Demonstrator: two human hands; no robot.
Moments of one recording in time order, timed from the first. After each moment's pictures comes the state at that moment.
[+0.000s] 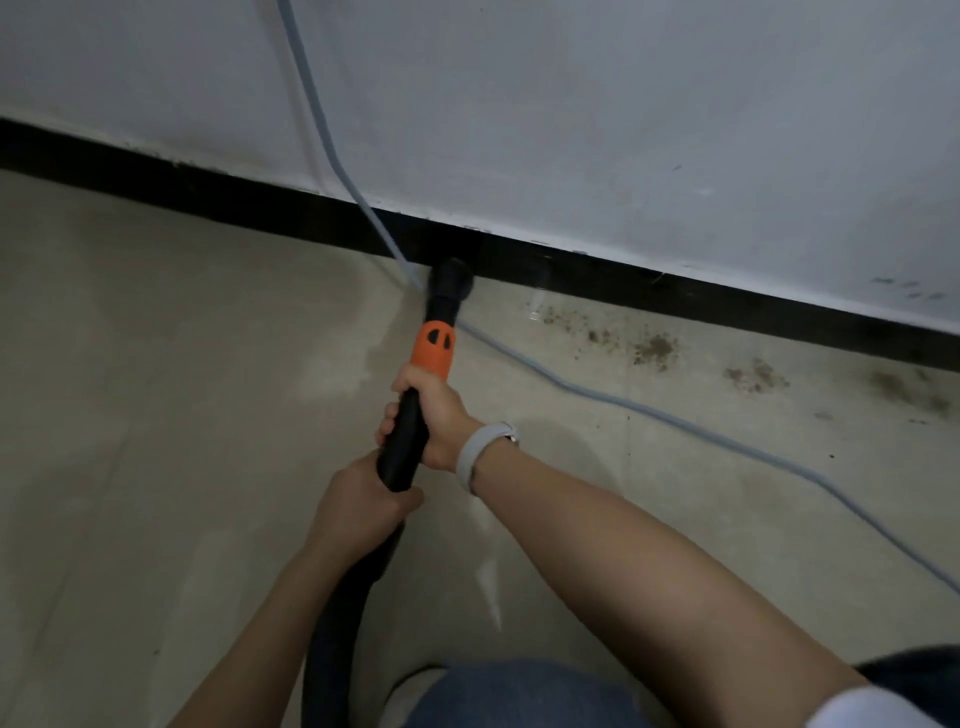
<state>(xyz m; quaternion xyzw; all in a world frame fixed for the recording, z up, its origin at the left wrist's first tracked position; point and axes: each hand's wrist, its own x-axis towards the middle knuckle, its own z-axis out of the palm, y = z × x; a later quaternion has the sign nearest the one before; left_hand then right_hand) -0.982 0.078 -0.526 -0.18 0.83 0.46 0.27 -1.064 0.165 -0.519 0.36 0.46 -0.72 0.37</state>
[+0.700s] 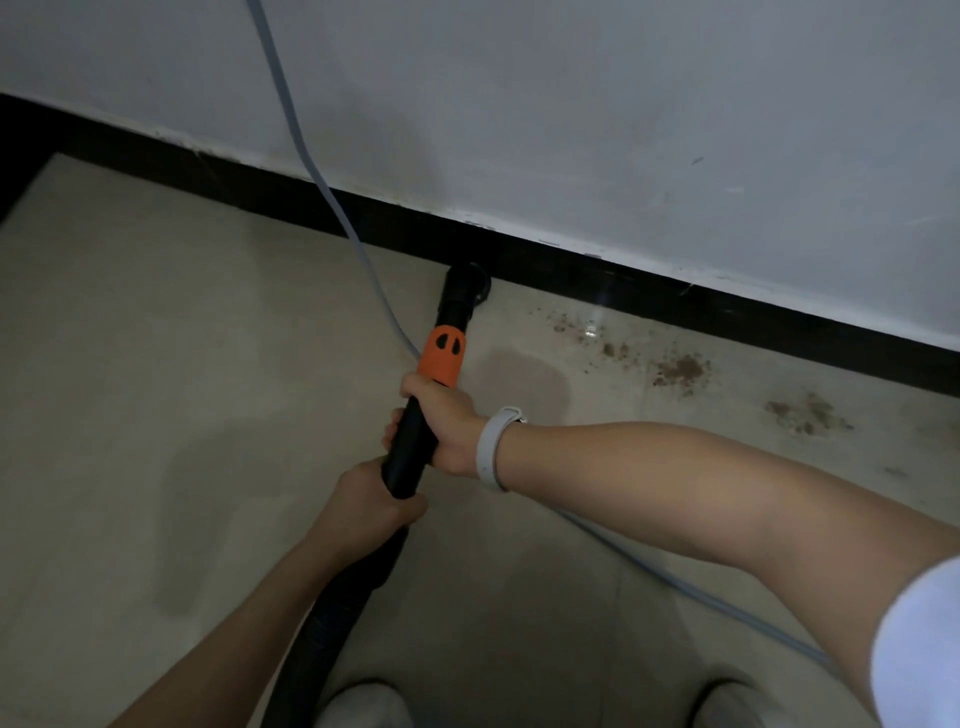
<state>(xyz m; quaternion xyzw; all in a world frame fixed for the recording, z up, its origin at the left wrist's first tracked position) -0.987 0.129 -0.532 -0.23 0.82 0.44 0.28 -1.079 0.218 -0.529 0.31 0.48 -0.68 0.46</state>
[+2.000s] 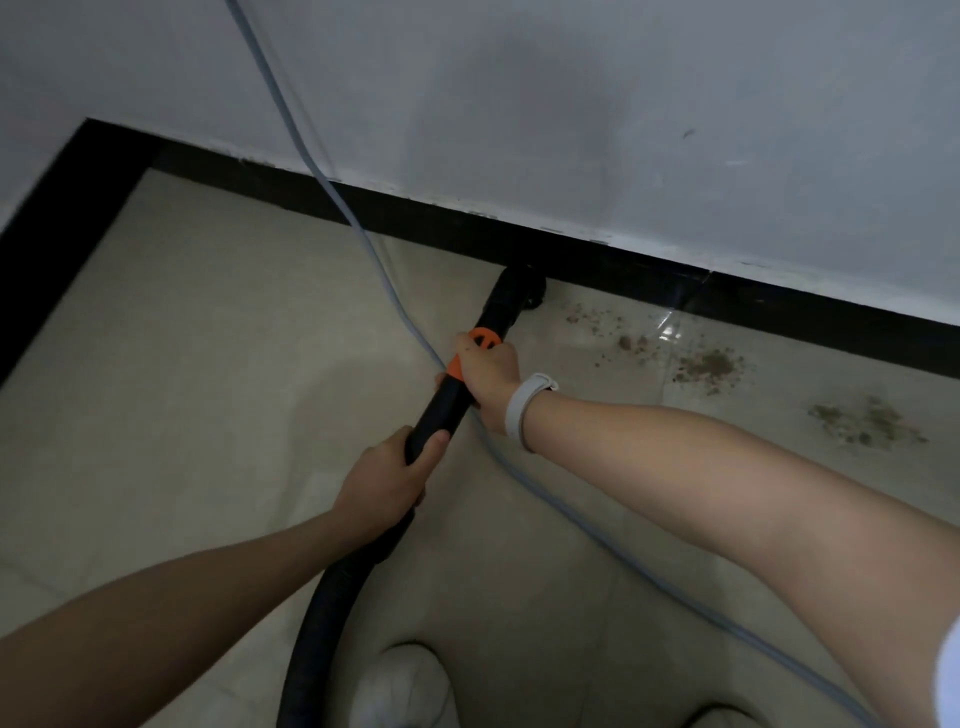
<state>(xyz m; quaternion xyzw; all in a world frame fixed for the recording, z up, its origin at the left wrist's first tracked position) -0.995 0.179 -0.520 -0.23 0.88 0.35 0.22 -1.112 0.270 -0.538 0.29 0.54 -0.70 0.36</state>
